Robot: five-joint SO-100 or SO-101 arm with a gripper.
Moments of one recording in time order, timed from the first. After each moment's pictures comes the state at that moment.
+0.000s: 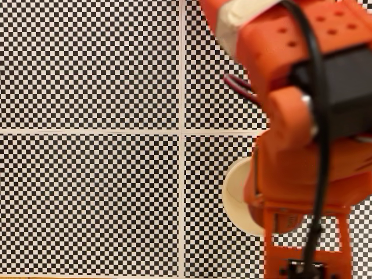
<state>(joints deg) -17.7 57.5 18.5 98.4 -70.7</state>
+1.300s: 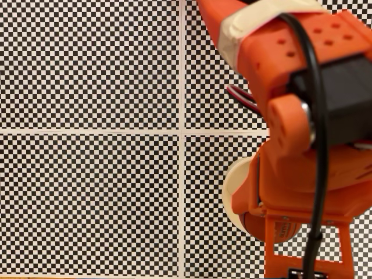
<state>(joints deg) -17.6 51.8 9.5 98.4 -69.6</state>
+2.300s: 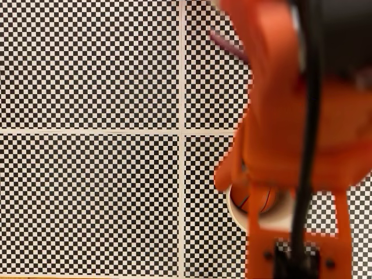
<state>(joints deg) -15.0 83.5 41.2 98.3 -71.7</state>
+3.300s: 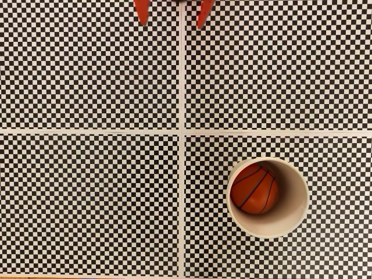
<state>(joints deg) 3.3 171.3 128.8 91.2 -91.4</state>
